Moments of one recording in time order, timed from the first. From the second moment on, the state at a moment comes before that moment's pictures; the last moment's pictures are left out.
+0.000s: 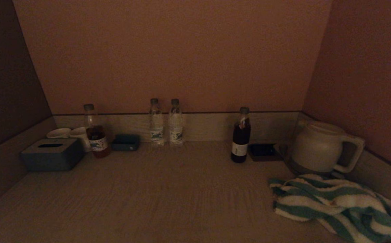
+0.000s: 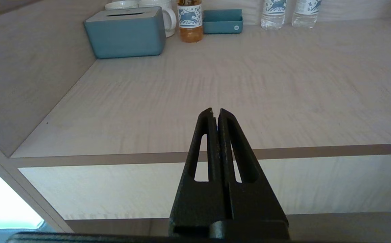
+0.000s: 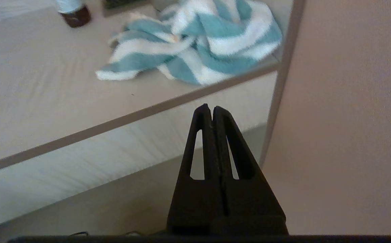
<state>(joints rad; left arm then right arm) 0.01 0.00 -0.02 0.04 -0.01 0.03 0.01 0.08 -0.45 0.65 -0.27 0.19</state>
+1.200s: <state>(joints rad) 0.01 0.00 -0.02 0.04 -0.01 0.03 0.01 0.00 -0.42 0.27 -0.12 -0.04</state>
